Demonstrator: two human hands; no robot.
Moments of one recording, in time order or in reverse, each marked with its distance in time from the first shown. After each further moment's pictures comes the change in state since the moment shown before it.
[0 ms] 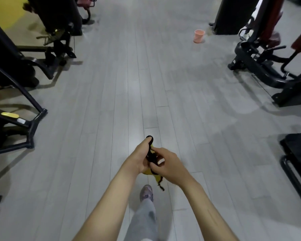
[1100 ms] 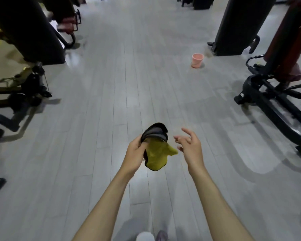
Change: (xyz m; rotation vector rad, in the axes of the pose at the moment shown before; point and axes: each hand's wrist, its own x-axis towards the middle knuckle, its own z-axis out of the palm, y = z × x) left_hand 0.431 0.597 0.228 0.424 0.011 0.818; right_hand 0.689 0.080 -0.448 0.620 0.562 0.269
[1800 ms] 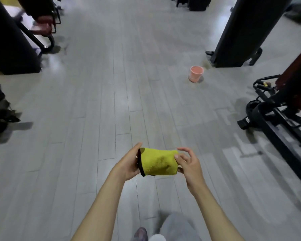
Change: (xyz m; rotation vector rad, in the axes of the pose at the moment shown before) left_hand 0.501 0.054 -0.039 -0.334 -0.060 -0.754; right_hand 0.428 -0.079 0.111 0.163 -0.072 0.078
